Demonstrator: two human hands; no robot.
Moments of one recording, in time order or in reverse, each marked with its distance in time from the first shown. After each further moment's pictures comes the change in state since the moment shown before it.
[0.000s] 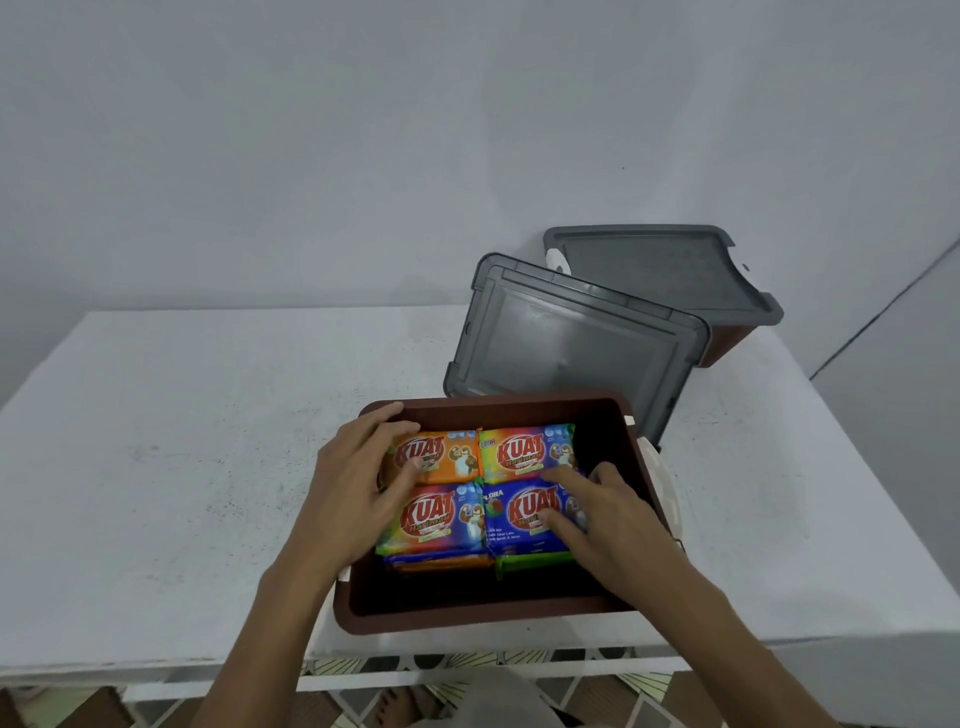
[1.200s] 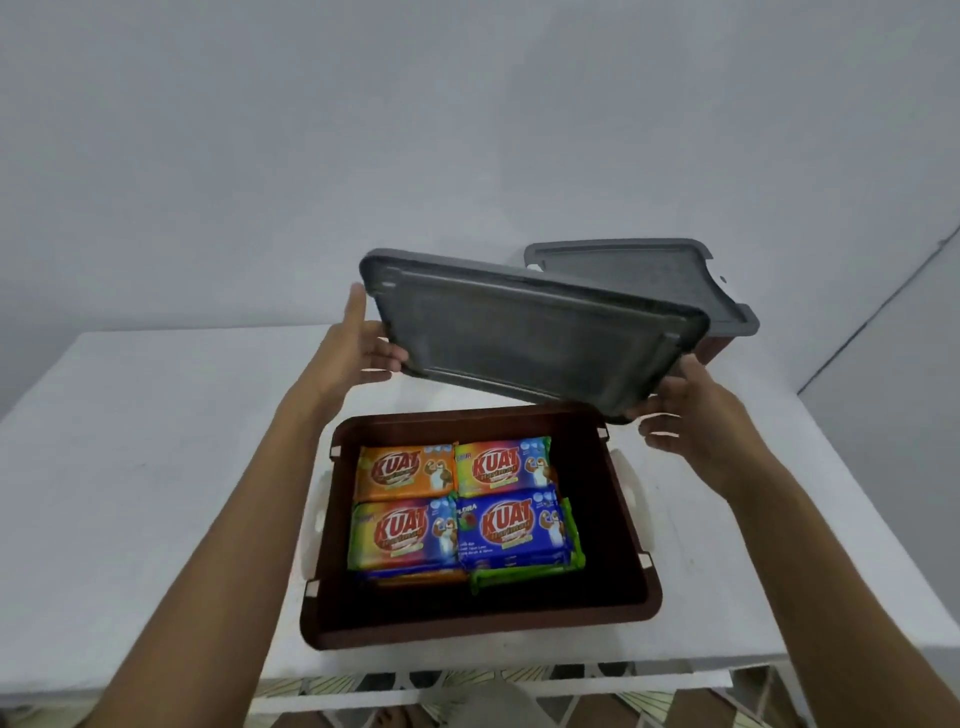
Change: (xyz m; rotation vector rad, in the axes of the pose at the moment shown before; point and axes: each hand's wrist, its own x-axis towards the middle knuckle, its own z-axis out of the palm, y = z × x) left_hand 0.135 0.042 -0.035 -0.687 -0.097 -0.442; right_hand 0.056 0.075 -0.104 1.174 0.180 0.308
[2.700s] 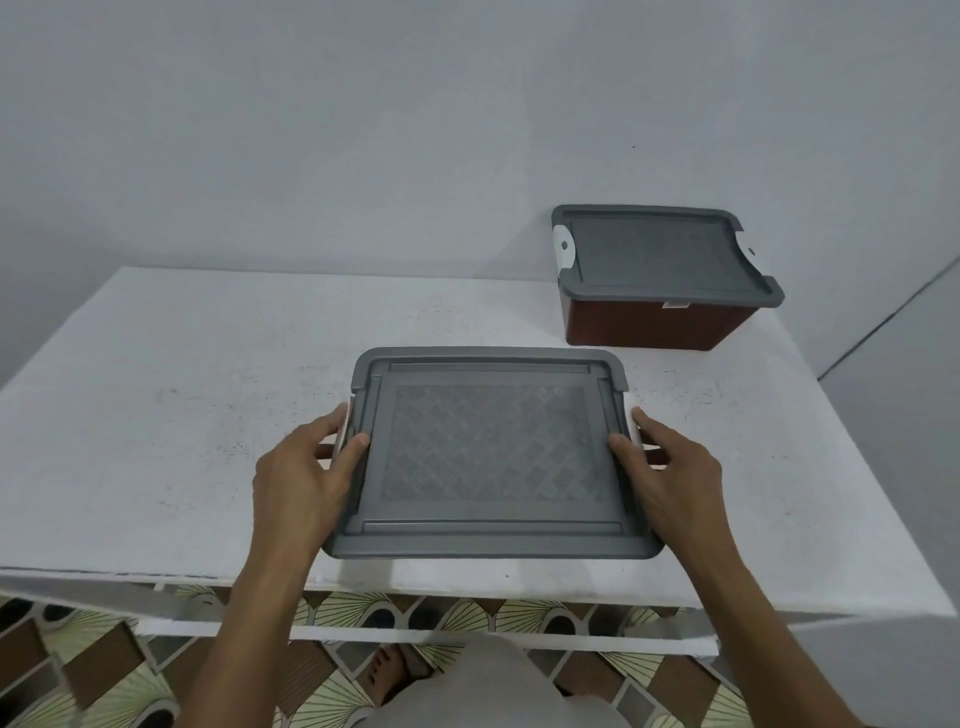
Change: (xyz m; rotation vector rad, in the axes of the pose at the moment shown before) left_hand -0.167 -0.103 -0.008 0.442 0.454 0.099; right_hand -0.069 0.090 0.024 -0.641 0.207 -0.425
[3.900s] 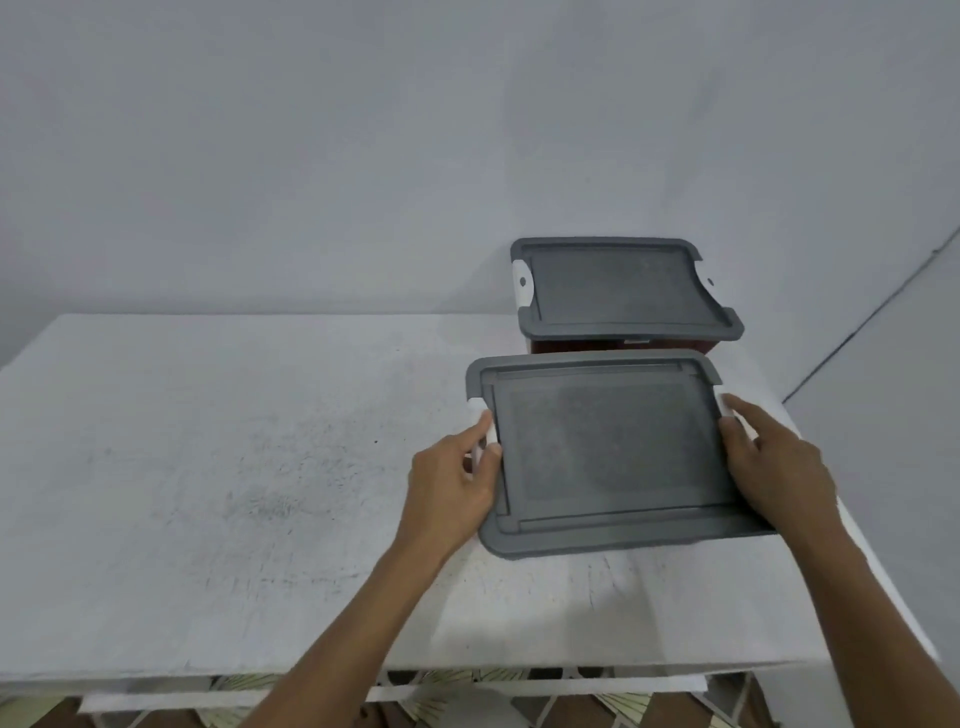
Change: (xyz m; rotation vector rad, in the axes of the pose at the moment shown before) left_hand 0.009 0.101 0.129 -0.179 -0.293 0.197; right_hand 0.095 0.062 -0.093 -0.394 0.105 0.182
